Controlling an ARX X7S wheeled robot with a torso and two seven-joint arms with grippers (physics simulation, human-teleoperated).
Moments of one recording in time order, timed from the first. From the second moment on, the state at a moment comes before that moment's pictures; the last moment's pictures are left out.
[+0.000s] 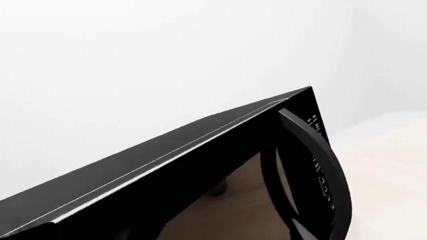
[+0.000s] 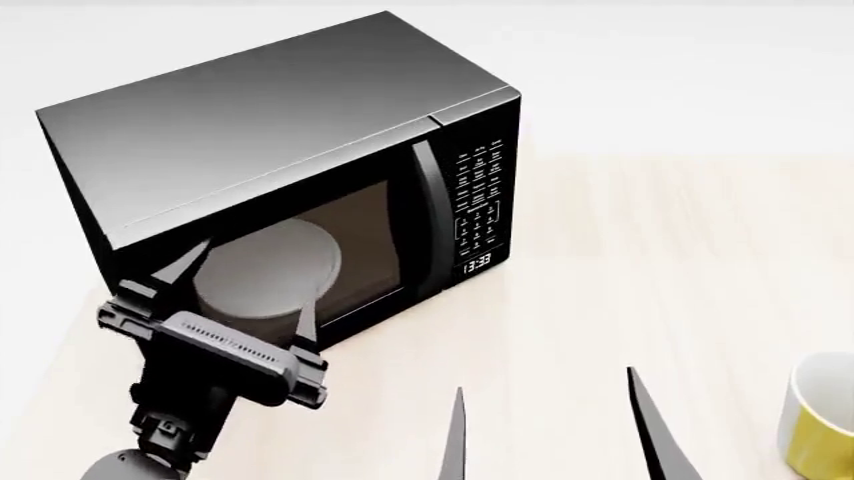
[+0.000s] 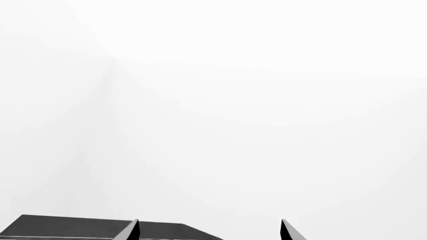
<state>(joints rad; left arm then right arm) -0.71 -0.12 0.48 -0.87 -0.02 0.48 -0.12 -0.02 0.40 -0.38 -0.34 0.00 -0.42 0.40</state>
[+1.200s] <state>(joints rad) 0.13 -0.54 0.10 0.24 -0.30 0.11 -0.38 0.01 0.42 -0.26 -0.18 0.19 -0.23 0.49</state>
